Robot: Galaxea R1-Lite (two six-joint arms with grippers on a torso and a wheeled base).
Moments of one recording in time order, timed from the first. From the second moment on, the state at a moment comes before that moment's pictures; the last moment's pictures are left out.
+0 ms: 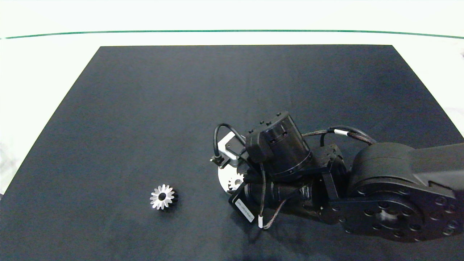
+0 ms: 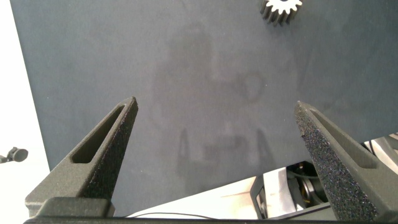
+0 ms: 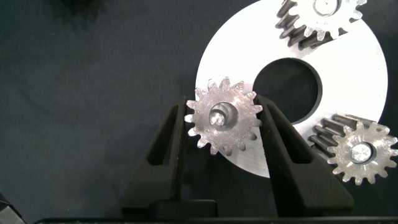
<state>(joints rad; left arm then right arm) -0.25 0.37 -0.50 0.44 0.09 0.24 0.94 1.89 -1.31 0.11 -0.24 -0.14</state>
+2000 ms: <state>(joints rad) -0.25 0.34 -0.47 0.38 0.03 0.32 0.91 1.57 -1.09 0.12 -0.48 -0.05</state>
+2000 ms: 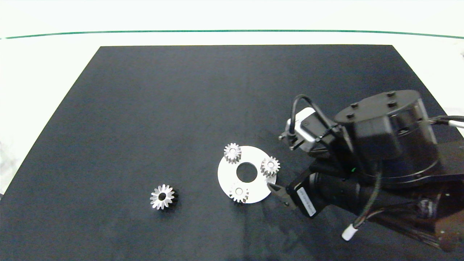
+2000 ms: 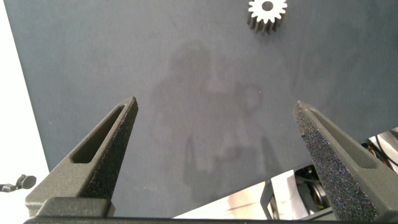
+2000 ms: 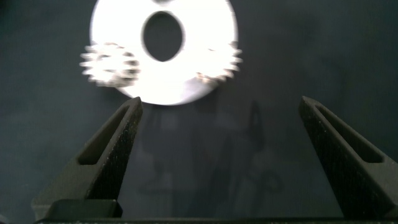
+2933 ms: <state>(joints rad) 0.06 0.21 -0.49 0.38 0.07 0.27 0.20 0.68 -0.87 0.17 -0.61 -0.16</state>
